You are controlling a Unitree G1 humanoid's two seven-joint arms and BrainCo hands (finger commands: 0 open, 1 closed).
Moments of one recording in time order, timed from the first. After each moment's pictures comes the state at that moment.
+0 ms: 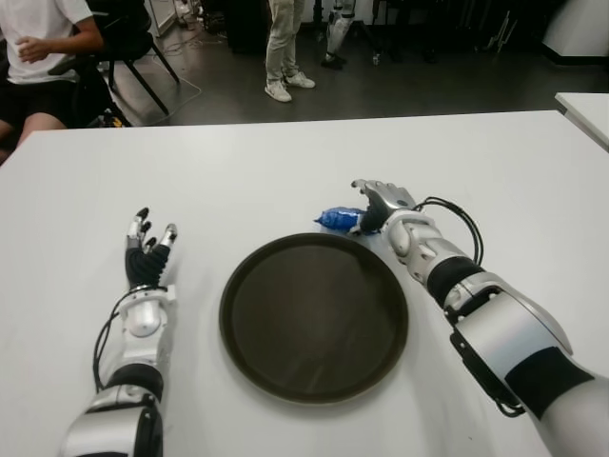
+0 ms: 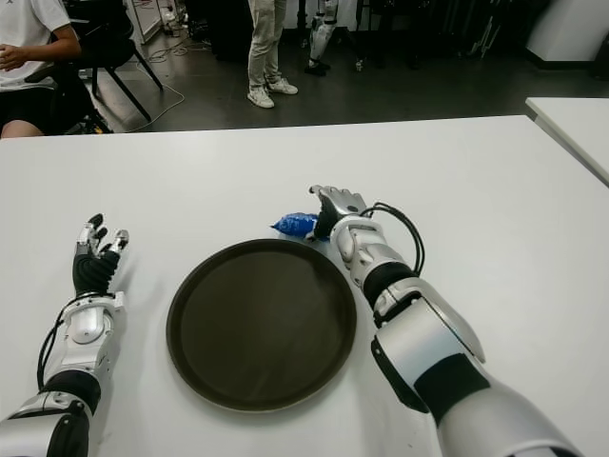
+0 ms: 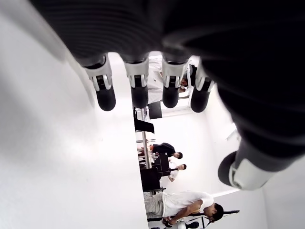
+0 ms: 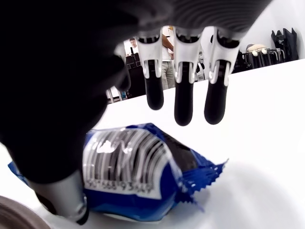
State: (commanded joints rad) left arm -0.42 0.15 0.20 1.15 0.00 -0.61 0.23; right arm -0.94 -0.06 0.51 1.35 -0.67 -0.06 -0.24
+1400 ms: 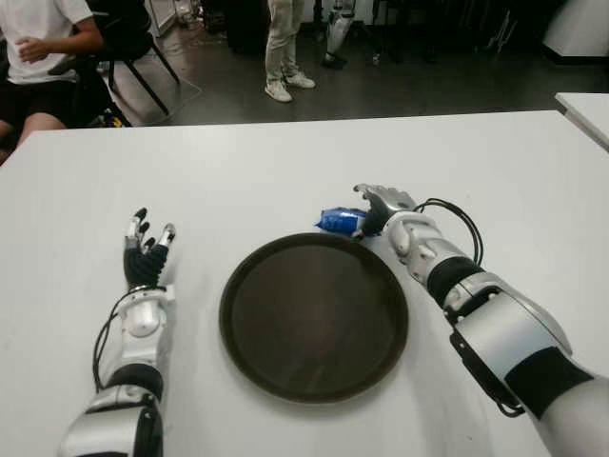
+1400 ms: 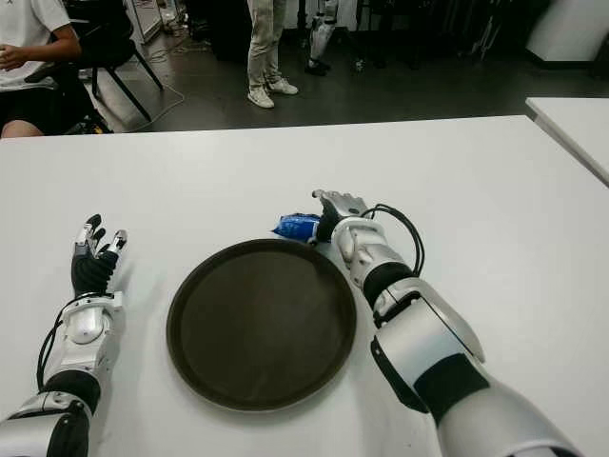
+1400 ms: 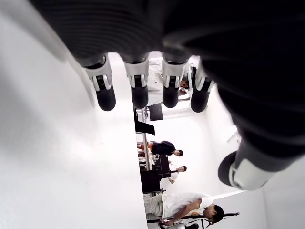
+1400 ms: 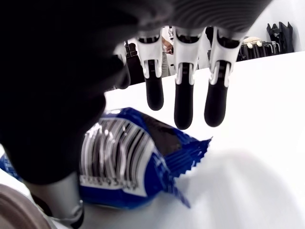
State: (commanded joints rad) left arm -0.42 0.14 0.21 1.14 -0.01 -0.61 0.22; right arm -0.95 -0.05 0.52 1.35 -0.67 0.00 -0.17
